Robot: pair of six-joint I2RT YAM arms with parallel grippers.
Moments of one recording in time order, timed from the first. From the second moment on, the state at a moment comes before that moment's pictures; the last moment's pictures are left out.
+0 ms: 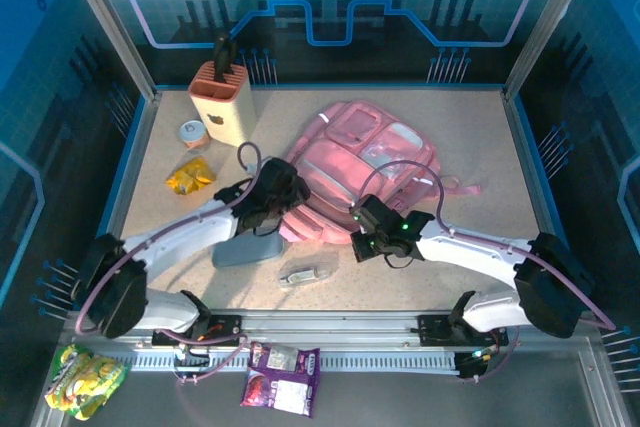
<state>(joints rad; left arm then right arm) -0.67 1.32 0.85 -0.39 -0.17 -1.13 0.86 1.34 0.74 -0.50 0.05 0.50</state>
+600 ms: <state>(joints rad) -0.96 1.49 0.78 -0.20 -0.22 -1.57 0.86 1.34 0.73 -0.47 0.04 0.51</state>
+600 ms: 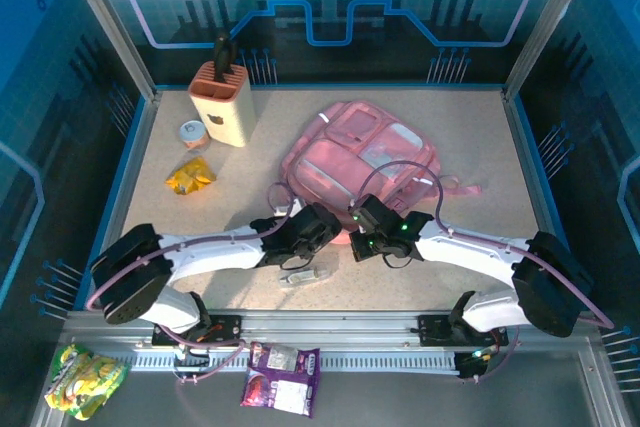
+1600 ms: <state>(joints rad) -0.99 1.63 0.85 -0.15 -0.32 -1.74 0.84 1.36 0.72 -0.45 0.06 0.51</state>
